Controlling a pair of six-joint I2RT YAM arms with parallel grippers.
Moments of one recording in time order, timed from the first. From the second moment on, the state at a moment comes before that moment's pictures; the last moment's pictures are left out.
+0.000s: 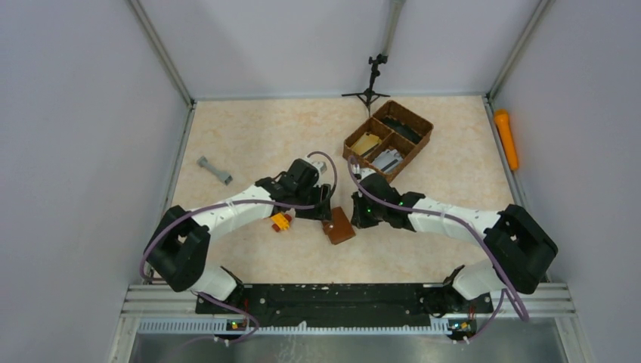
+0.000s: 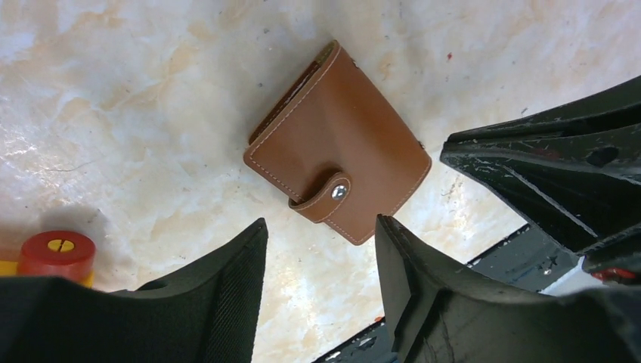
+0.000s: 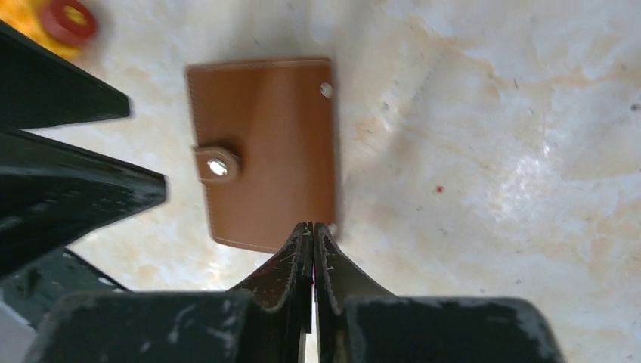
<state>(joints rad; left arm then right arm) -0.69 1.49 0.92 -0.41 0.19 -0.52 0.83 1.43 0.76 -0.23 -0.01 0.55</state>
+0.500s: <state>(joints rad) -0.69 1.52 0.91 -0.29 0.23 -0.62 0.83 1.44 0.63 0.14 -0.16 0.54</state>
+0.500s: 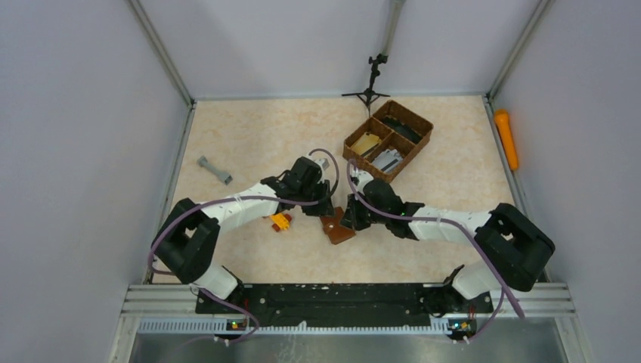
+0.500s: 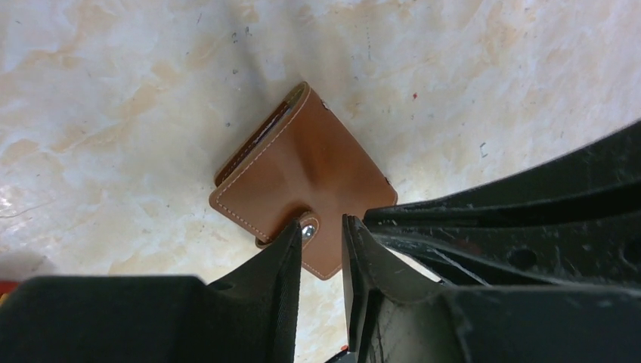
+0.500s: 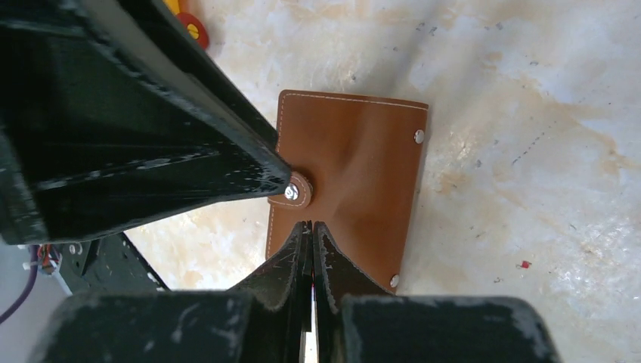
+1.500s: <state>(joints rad) -0.71 1.60 0.92 -0.51 0.25 -0.55 0.81 1.57 0.64 0.24 -0.20 0.61</state>
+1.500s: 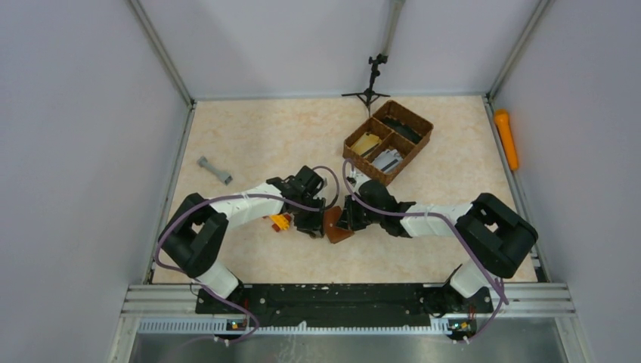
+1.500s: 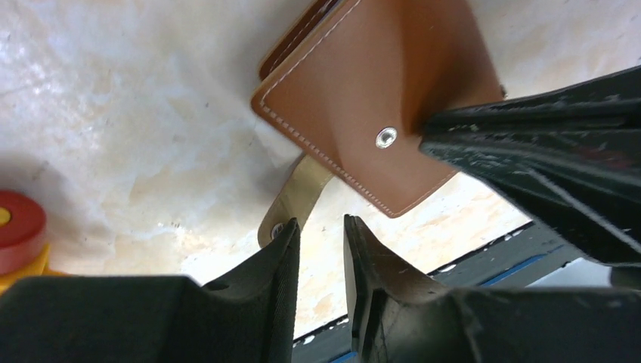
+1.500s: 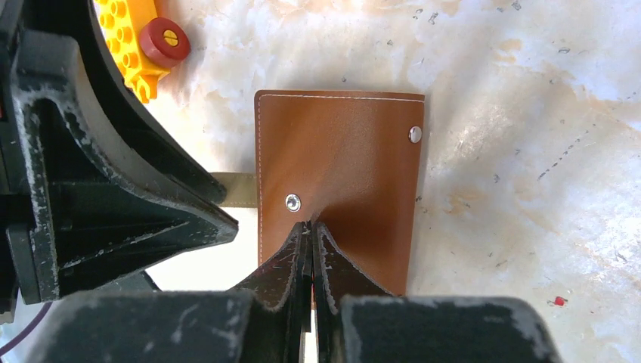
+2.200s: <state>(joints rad) -0.71 1.50 0.87 -0.57 0.08 -0.58 0.81 1.57 0.64 0.25 -0.20 0.61</state>
